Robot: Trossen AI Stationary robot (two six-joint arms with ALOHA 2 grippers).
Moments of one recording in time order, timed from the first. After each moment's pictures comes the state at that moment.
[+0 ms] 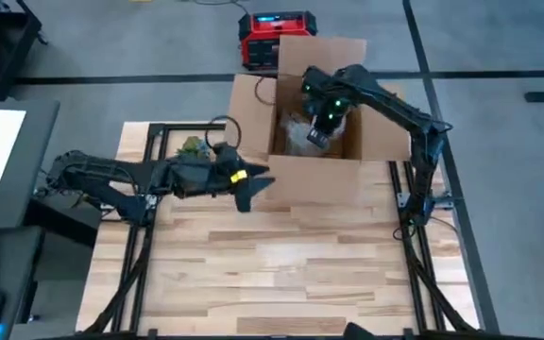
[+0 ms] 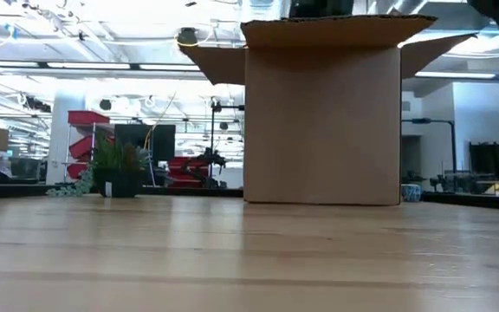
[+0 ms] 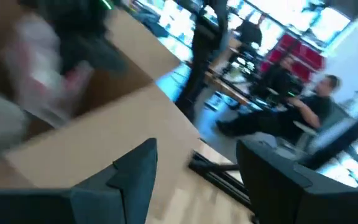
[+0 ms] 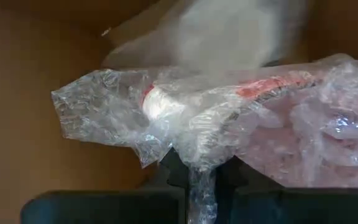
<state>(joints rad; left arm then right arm) -0.10 1.28 1.26 -0.13 -0.39 -0.60 -0.56 1.92 2.08 -1.57 -0.08 -0.05</state>
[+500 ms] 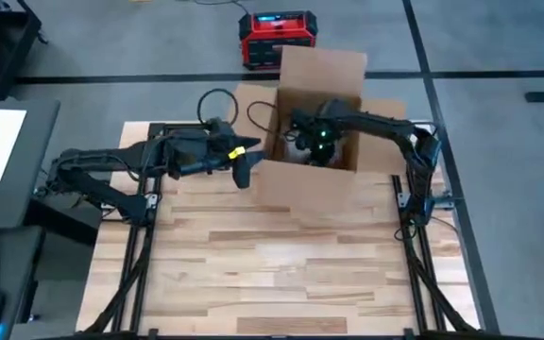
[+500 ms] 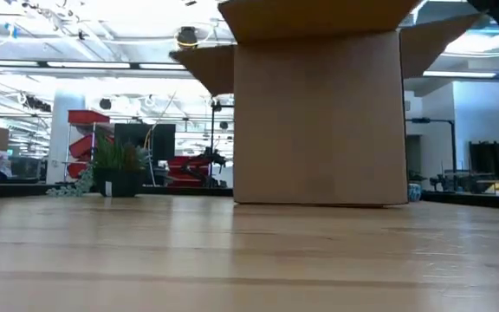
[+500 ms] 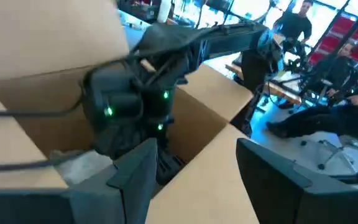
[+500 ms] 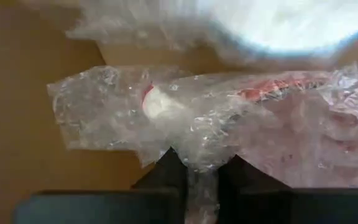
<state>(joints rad) 0.02 1.27 1.40 -0.37 -0.37 -0.40 -0.48 1.92 1.66 -1.35 -0.12 0.03</state>
